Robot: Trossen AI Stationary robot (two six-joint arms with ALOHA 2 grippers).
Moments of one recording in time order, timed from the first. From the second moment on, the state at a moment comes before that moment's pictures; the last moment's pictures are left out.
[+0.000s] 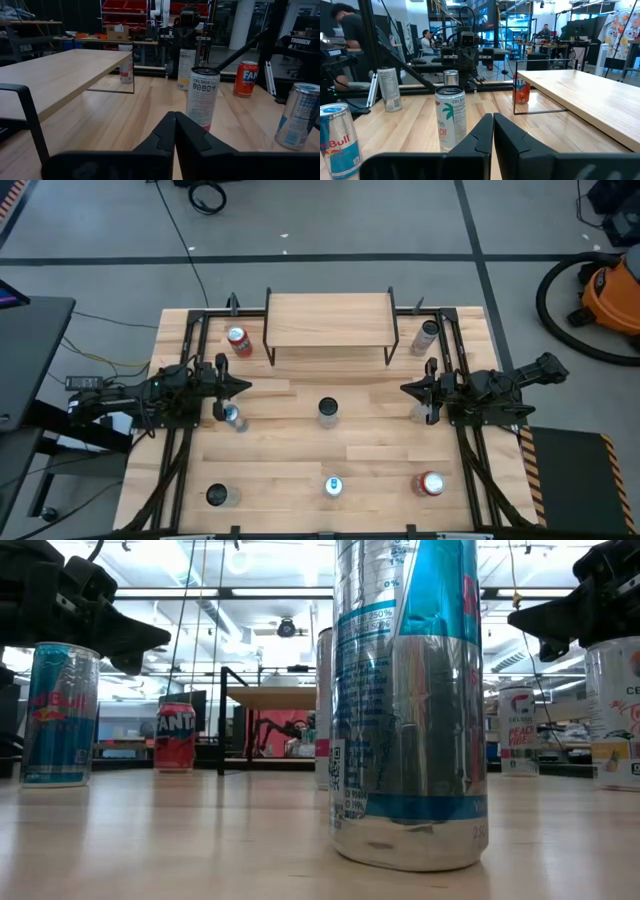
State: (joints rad) left arm 0.11 0.02 0.01 0.01 0.03 -0.04; right arm 0.31 0.02 0.01 0.07 0.42 -0.02
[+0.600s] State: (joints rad) left arm 0.11 0.02 0.01 0.09 0.03 0.01; right arm 0.31 0.02 0.01 0.07 0.42 -0.02
